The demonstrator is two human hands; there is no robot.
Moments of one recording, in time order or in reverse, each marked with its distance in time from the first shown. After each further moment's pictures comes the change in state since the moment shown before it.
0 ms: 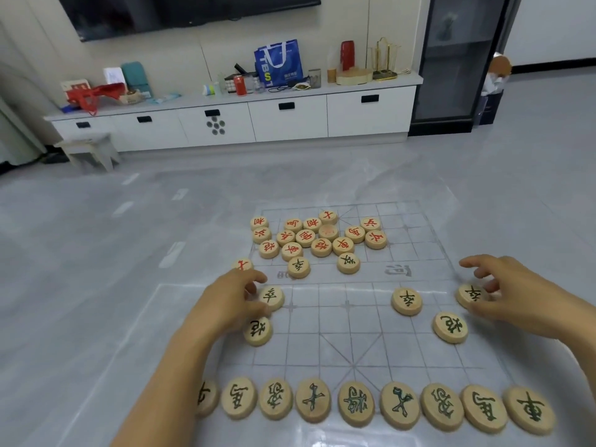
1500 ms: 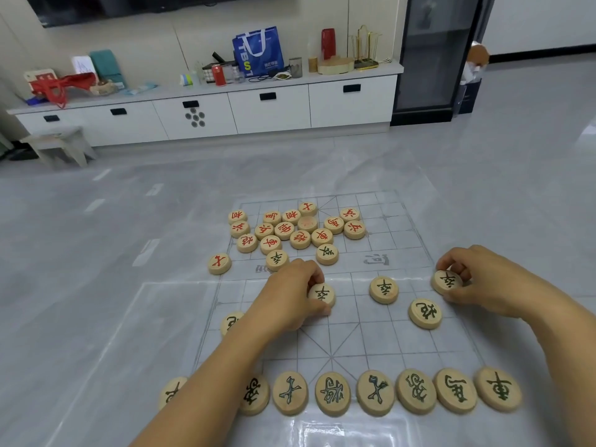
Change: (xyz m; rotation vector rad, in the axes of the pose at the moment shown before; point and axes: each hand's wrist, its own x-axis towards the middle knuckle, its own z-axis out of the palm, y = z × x) left_hand 0.005 0.082 0.047 -0.070 -0.077 0.284; right_hand 0.000 -0.005 -0.004 -0.061 -0.037 -0.001
